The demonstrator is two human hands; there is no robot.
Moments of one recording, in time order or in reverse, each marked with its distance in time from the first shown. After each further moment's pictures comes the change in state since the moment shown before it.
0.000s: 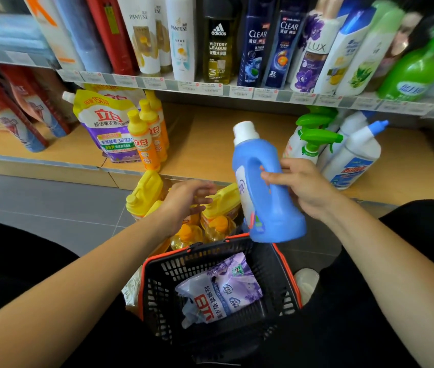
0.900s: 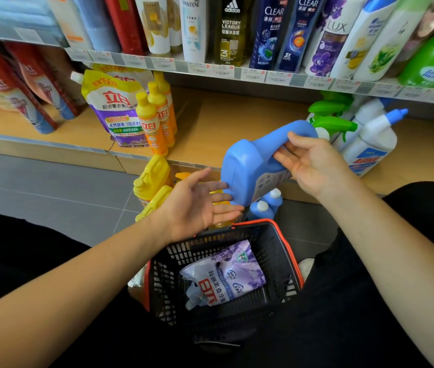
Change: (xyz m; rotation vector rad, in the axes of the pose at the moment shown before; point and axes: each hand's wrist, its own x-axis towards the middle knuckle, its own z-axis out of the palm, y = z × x) left_hand -0.045 -0.005 0.005 -0.546 -0.439 -0.252; right_hand 0.011 -0.022 0.018 0.733 0.218 0.136
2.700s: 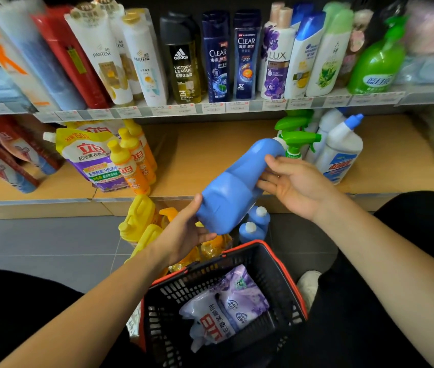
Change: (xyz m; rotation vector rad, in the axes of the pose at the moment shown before) left_hand 0.044 0.001 -0.004 0.449 0.096 0.185; right_hand -0.015 -0.020 -0.027 -0.091 -0.243 -0.054
